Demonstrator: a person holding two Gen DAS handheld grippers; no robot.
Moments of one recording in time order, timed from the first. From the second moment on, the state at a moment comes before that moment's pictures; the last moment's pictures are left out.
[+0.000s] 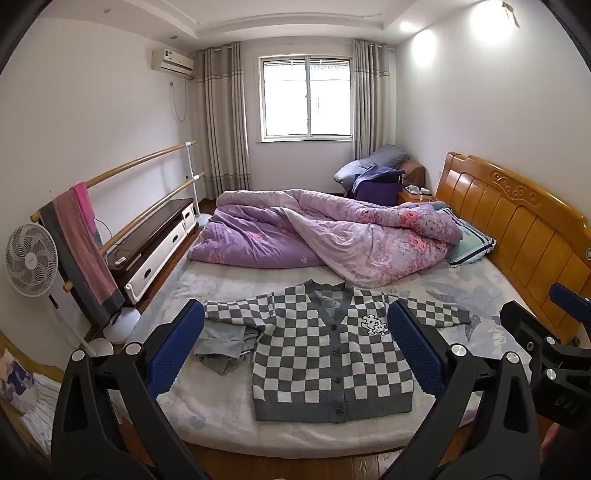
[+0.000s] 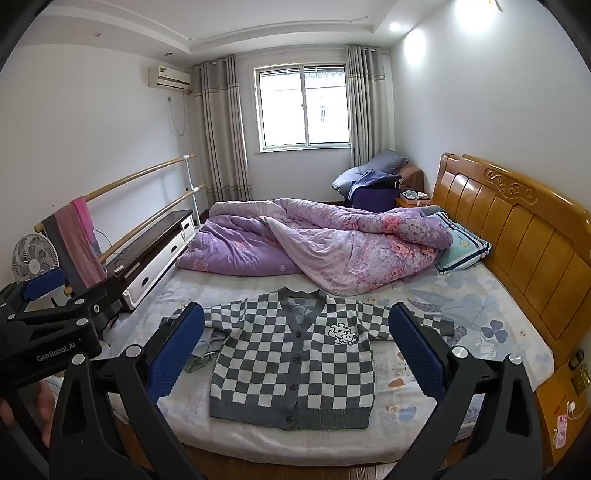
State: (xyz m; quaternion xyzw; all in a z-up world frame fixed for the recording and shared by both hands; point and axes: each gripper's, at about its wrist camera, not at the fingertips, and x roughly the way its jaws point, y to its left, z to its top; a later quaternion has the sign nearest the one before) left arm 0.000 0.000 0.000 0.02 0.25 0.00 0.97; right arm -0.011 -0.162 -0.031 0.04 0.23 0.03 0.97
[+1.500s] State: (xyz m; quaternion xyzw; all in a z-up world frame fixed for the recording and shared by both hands) left arm -0.003 -0.005 -0.005 0.02 0.25 0.00 0.97; right arm -0.009 -0.168 -0.037 0.04 0.24 0.03 0.97
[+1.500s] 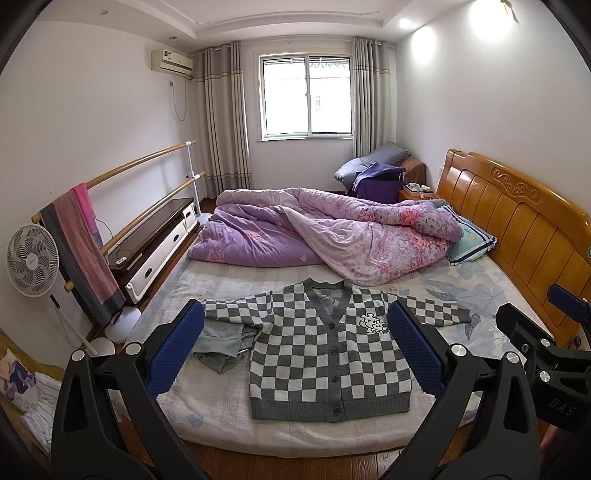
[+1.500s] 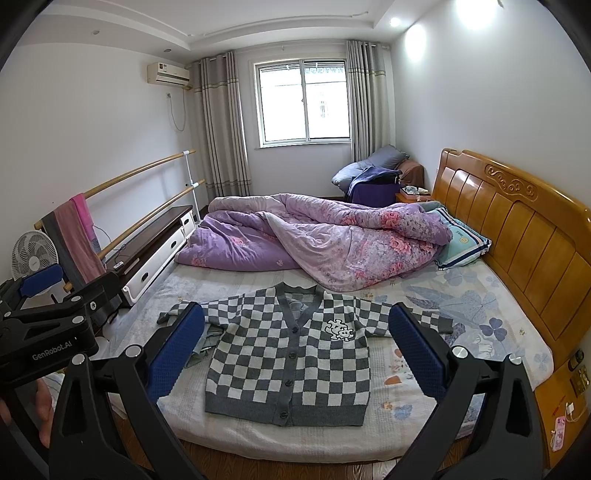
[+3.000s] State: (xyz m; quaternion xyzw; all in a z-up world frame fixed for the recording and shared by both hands) left arm 0.022 -0.030 -0.035 0.02 0.28 0.01 0.96; right arm 0.028 -0.211 -0.045 0.05 0.27 0.06 0.96
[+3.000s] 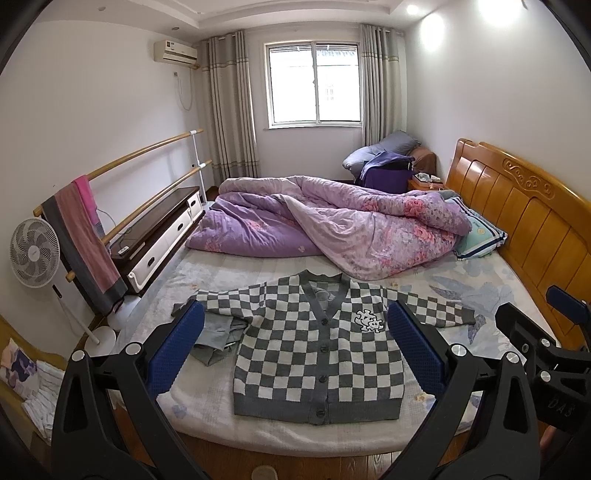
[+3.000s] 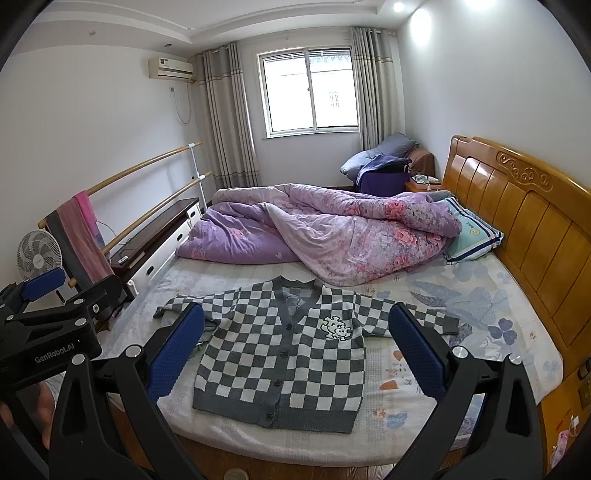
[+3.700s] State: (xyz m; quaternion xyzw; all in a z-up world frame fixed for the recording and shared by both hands) left arm 0.132 0.021 -0.057 0.03 0.30 -0.02 0.95; right arm 0.122 -0.169 -0.067 0.06 0.27 0.03 0.96
